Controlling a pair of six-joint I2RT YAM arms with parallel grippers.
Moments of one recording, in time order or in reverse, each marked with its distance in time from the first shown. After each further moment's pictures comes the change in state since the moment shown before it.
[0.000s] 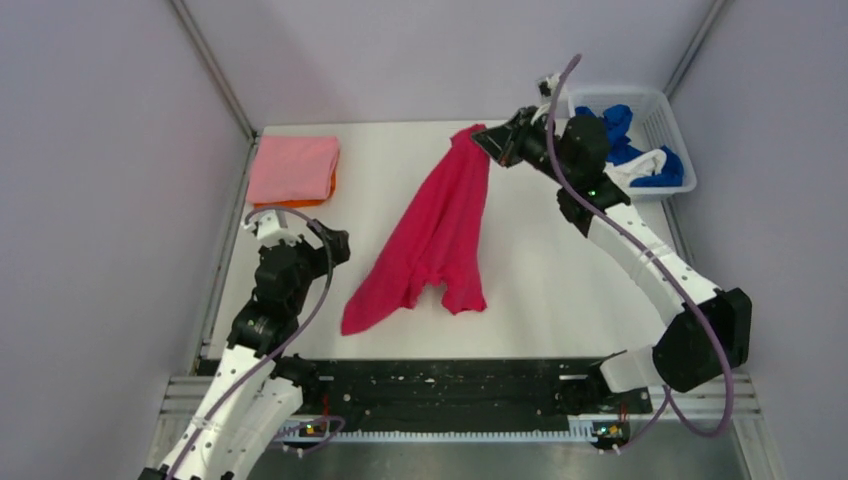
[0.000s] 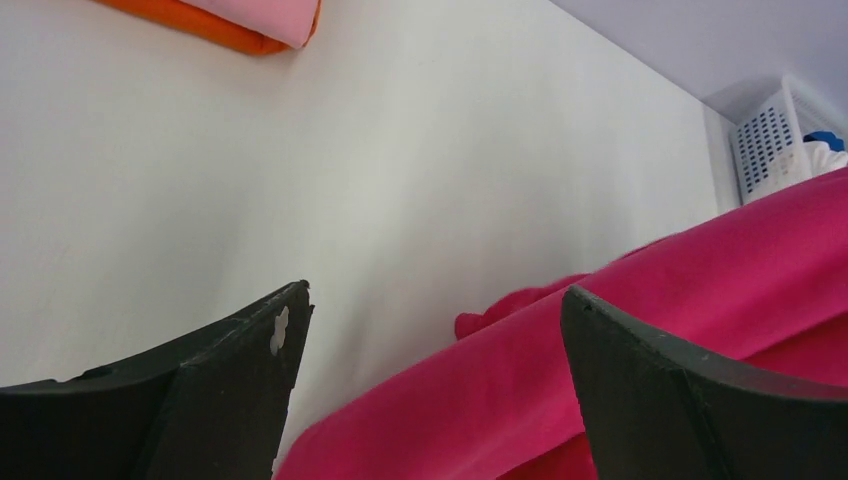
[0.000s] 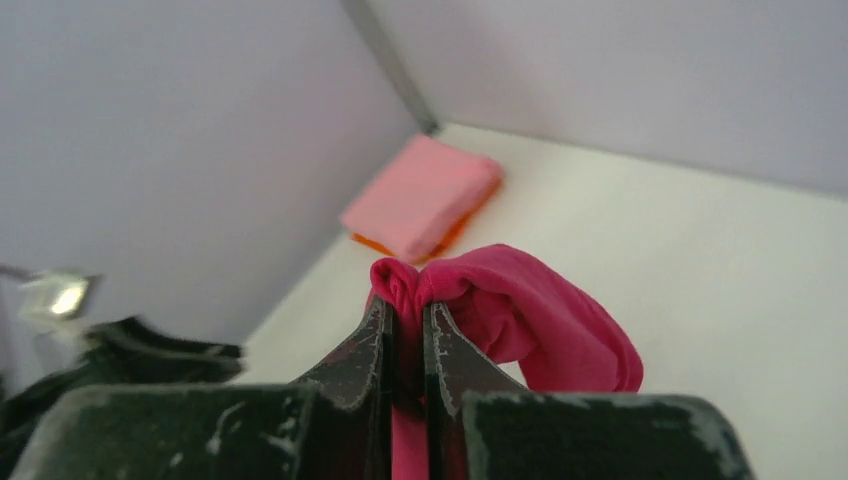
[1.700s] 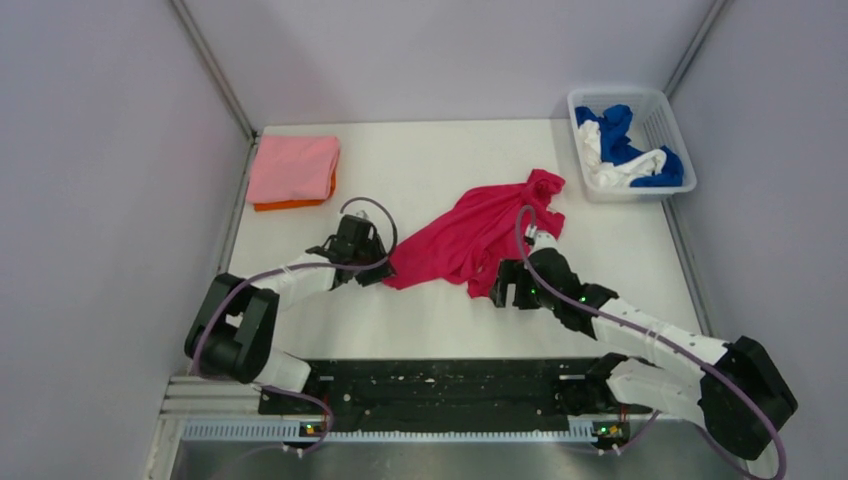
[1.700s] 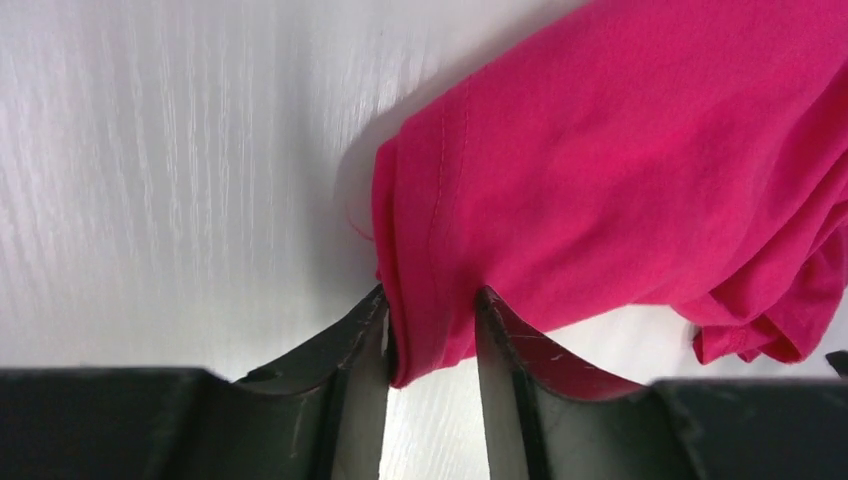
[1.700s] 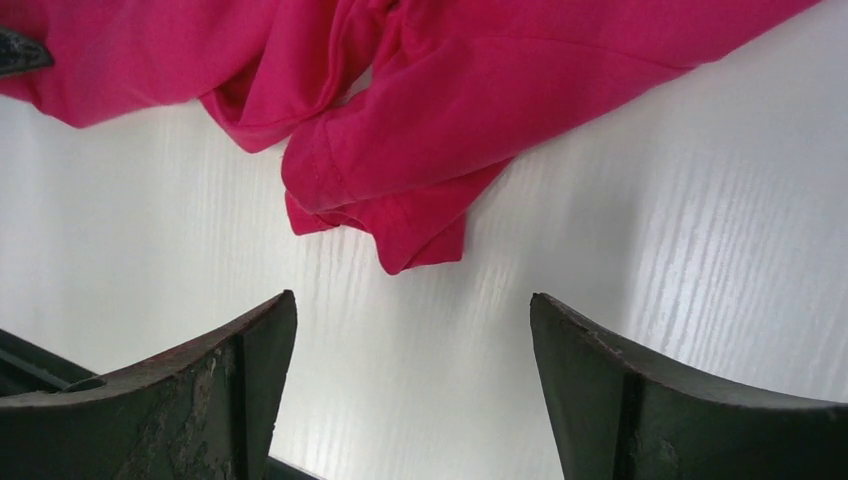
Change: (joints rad) left arm -0.102 0.870 0.098 0.111 0.332 -0.117; right arm 0.262 -0.371 -0.855 -0.471 0.600 0.063
